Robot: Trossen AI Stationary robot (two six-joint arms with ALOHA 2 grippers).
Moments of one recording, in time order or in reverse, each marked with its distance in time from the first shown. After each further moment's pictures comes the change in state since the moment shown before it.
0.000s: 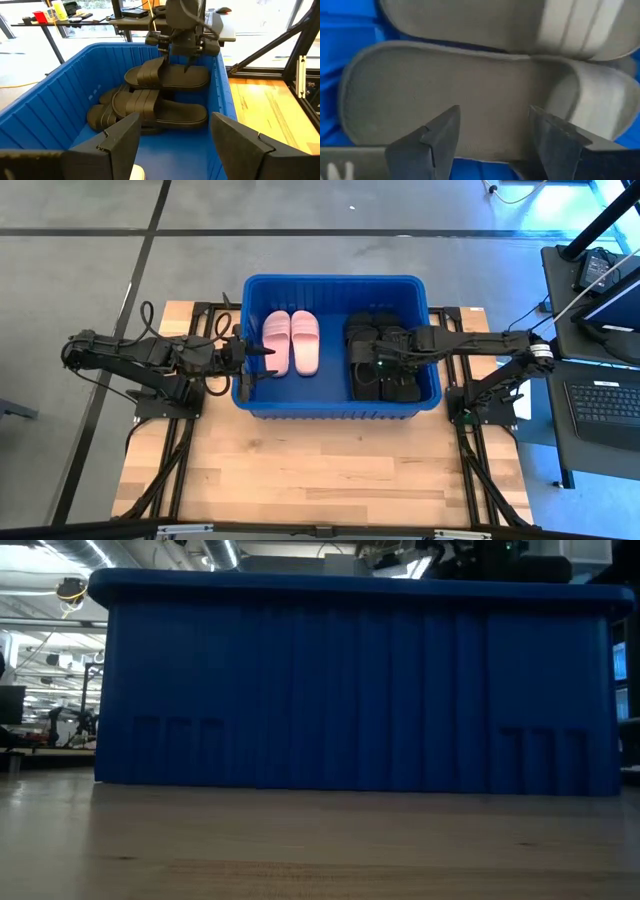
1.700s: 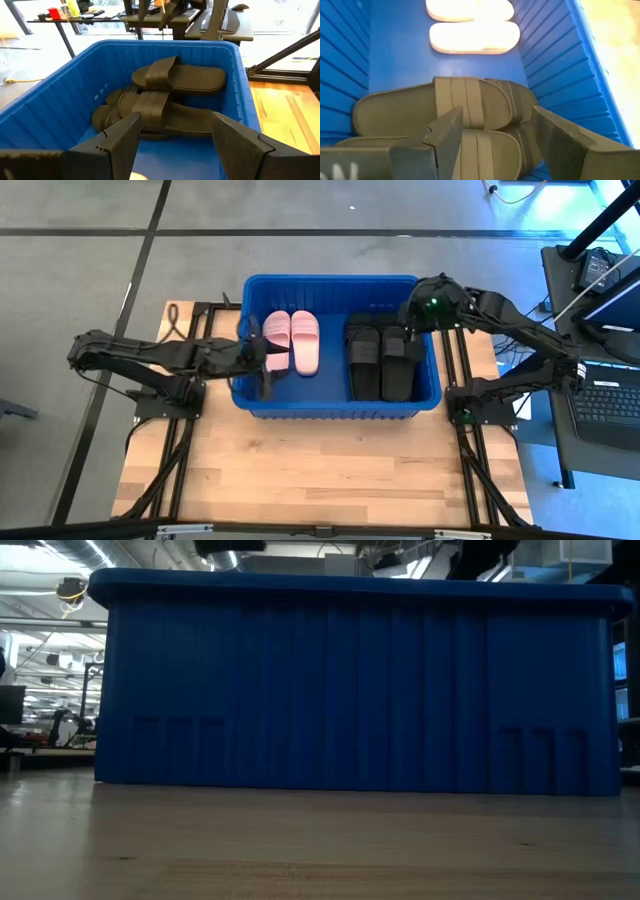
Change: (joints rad) left arm 0.046 0.138 0.000 0.131 -0.023 0.000; right arm -0.336 -0.310 0.043 0.350 -0.155 -0.208
